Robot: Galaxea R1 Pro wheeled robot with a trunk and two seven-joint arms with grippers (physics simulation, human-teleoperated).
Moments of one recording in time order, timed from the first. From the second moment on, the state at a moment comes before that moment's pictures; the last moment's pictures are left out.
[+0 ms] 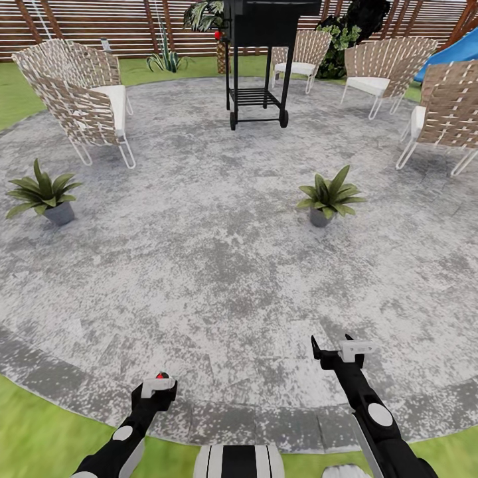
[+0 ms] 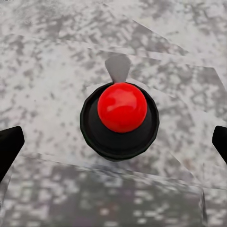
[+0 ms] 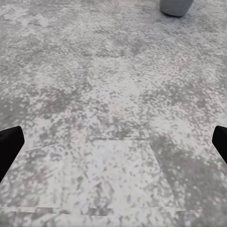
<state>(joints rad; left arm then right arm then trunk) -0.51 0.02 0.02 -0.34 0.00 -0.34 -0.02 -0.23 -0.06 0.00 -1.25 0.00 -0.06 0.00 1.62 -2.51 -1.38</state>
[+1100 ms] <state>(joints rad) -0.51 0.02 0.02 -0.34 0.00 -0.34 -0.02 -0.23 -0.06 0.00 -1.25 0.00 -0.06 0.00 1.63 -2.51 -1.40</state>
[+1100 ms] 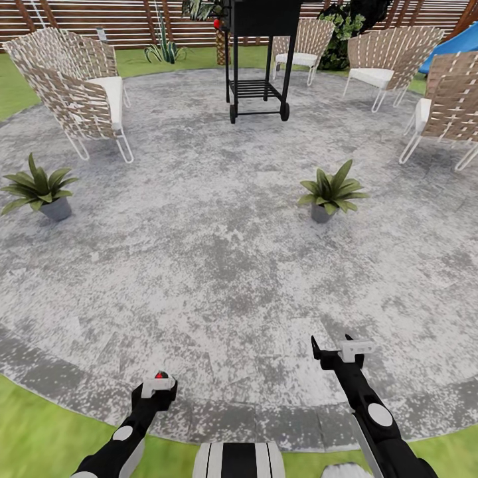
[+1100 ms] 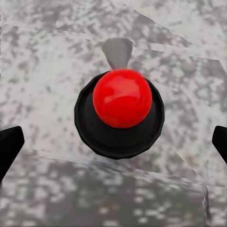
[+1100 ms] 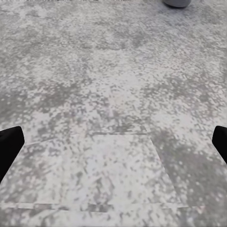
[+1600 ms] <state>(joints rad) -0.51 0.02 0.02 -0.34 0.00 -0.34 -0.02 -0.23 -0.06 0.00 -1.25 0.00 -0.06 0.00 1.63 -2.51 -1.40</state>
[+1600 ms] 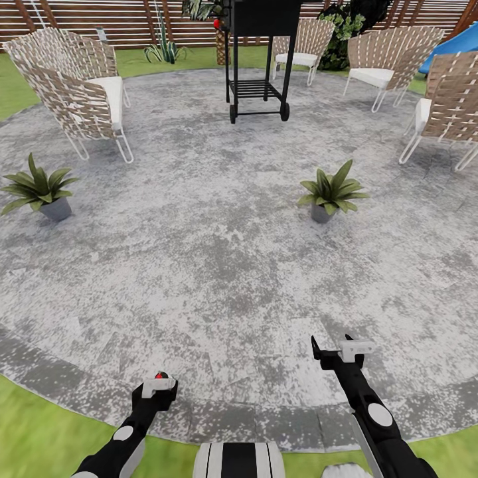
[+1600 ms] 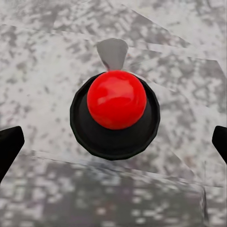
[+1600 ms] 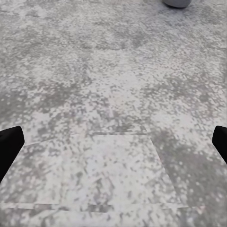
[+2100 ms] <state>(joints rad) -0.51 0.02 0.02 -0.35 0.00 -0.34 -0.02 -0.23 -0.06 0.00 -1.25 0.00 -0.06 0.00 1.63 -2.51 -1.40</state>
